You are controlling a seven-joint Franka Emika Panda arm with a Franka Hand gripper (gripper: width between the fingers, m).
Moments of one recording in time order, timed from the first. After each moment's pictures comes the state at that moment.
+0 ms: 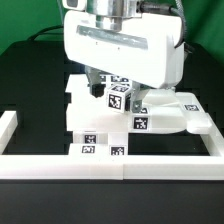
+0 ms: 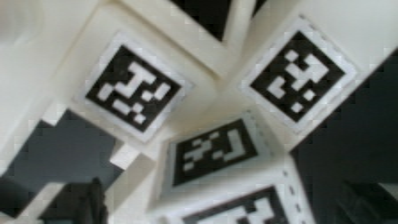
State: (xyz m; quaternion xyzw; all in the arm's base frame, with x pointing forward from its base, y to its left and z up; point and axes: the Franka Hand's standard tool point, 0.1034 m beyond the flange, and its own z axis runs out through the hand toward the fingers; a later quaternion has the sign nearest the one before) arm 0.678 -0.036 0.113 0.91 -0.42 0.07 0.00
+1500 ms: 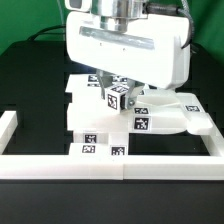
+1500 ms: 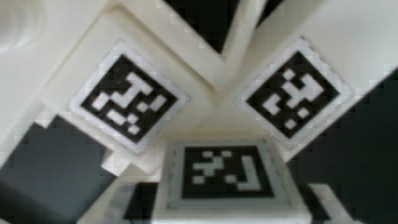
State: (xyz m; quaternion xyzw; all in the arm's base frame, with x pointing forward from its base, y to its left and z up) arm 0.678 -0.030 0.111 0.89 -0.45 0.07 0.00
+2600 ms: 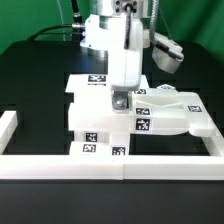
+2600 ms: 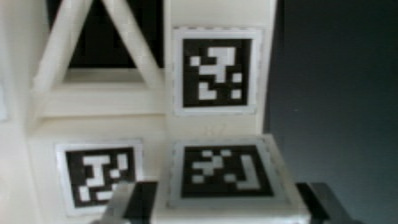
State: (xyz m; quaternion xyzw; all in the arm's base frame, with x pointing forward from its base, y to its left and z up) arm 0.678 -0.028 0.112 0.67 -0.74 0.05 -0.04
